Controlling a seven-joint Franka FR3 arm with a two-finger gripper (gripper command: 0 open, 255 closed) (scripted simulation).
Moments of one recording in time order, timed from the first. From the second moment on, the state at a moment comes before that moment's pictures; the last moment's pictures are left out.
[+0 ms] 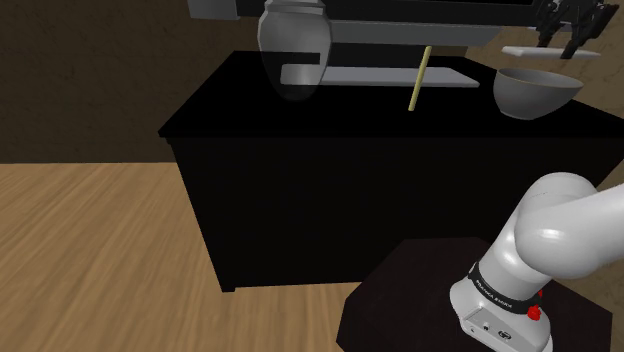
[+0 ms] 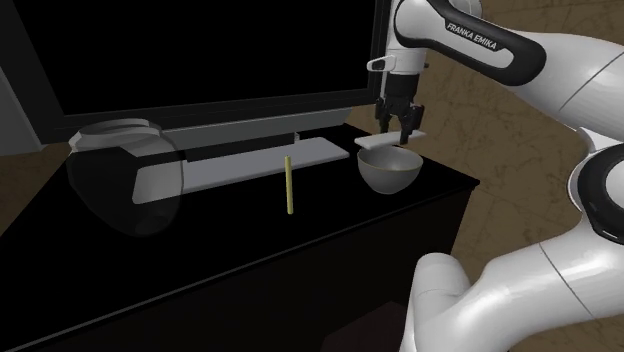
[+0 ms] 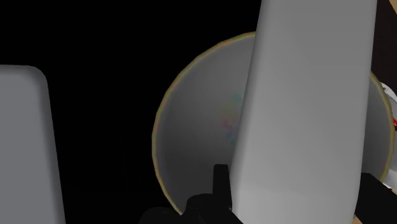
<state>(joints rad) 0.07 -0.76 -0.61 -1.81 -0.43 1.17 -1.46</state>
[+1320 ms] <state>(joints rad) 0.05 -0.83 -0.62 -1.97 -0.46 1.27 -1.43</state>
